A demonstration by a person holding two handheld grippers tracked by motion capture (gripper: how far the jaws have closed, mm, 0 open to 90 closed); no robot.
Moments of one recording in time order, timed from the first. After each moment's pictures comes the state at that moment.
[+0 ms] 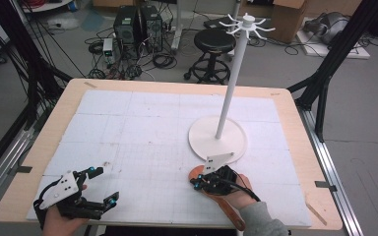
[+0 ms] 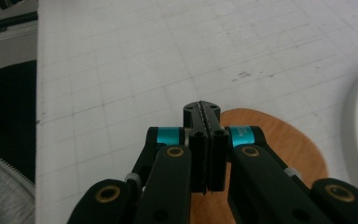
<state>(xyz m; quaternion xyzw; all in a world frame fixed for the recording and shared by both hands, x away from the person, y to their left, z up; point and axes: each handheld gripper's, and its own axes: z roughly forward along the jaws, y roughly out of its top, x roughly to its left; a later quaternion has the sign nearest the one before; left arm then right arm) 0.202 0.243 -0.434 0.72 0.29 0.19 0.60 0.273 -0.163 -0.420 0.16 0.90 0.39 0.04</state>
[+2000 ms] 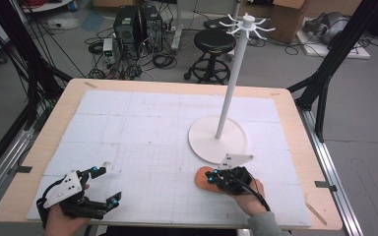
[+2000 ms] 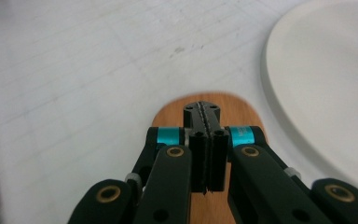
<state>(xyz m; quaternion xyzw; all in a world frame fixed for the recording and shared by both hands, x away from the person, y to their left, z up) 0.204 0.239 -0.435 0.72 0.29 0.19 0.60 0.271 -0.196 -0.420 0.28 0.87 0.40 0.11</state>
